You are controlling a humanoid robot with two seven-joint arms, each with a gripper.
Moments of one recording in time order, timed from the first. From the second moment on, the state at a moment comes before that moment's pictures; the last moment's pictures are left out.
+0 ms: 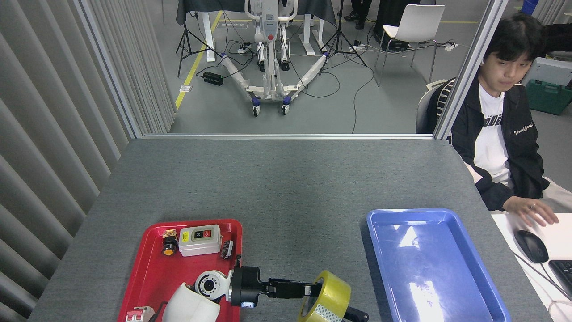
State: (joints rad) left arm -0.47 -0.07 -0.24 -0.84 -0.18 -0.78 -1.22; right arm 0.21 -0.14 0.23 -1.67 1.41 -0.79 -0.16
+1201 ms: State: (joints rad) left arm -0.02 0.27 -0.18 -1.63 -1.13 -0.17 -0.12; right arm -0.01 -0.31 0.05 -1.55 1.19 -0.03 0.37
